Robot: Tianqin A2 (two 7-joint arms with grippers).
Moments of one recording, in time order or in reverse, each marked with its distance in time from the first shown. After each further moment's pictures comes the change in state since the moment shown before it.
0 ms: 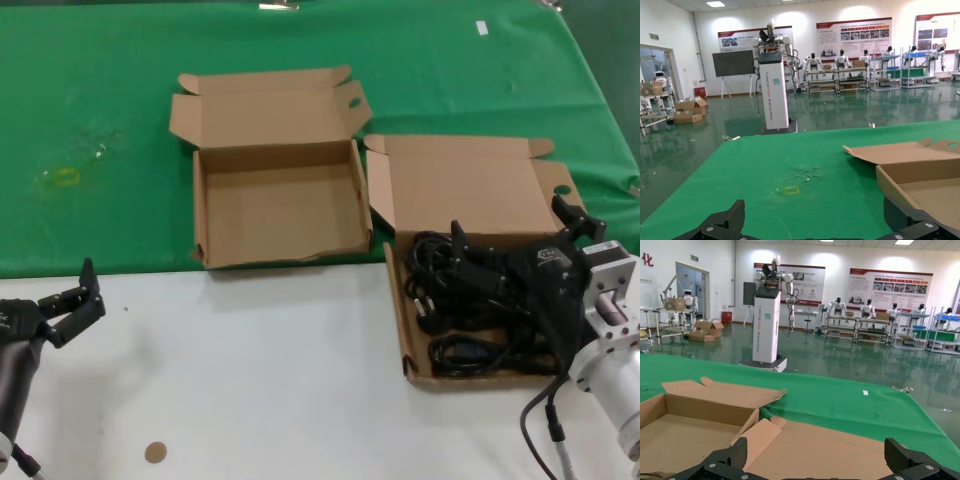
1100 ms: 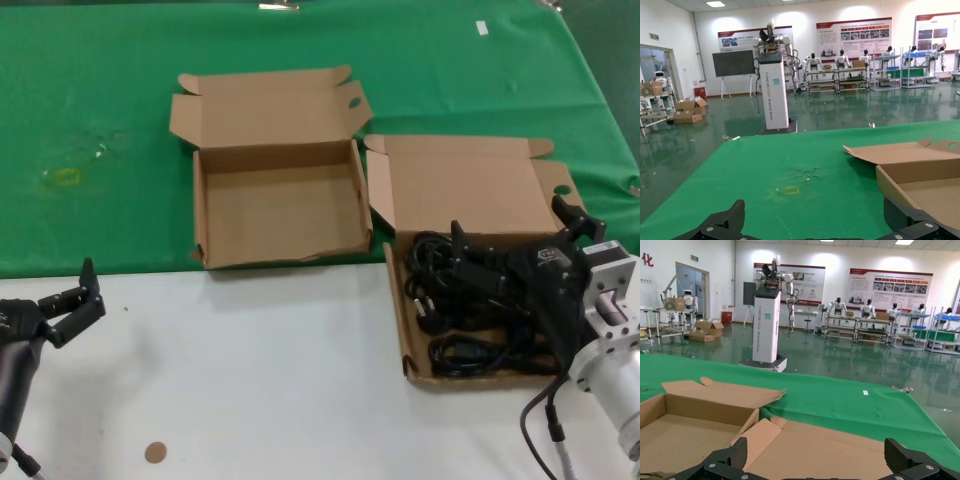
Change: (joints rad) left arm 0.000 0.000 0.000 0.000 0.000 0.000 0.000; right arm 0.000 0.000 0.000 0.000 0.000 0.000 0.000
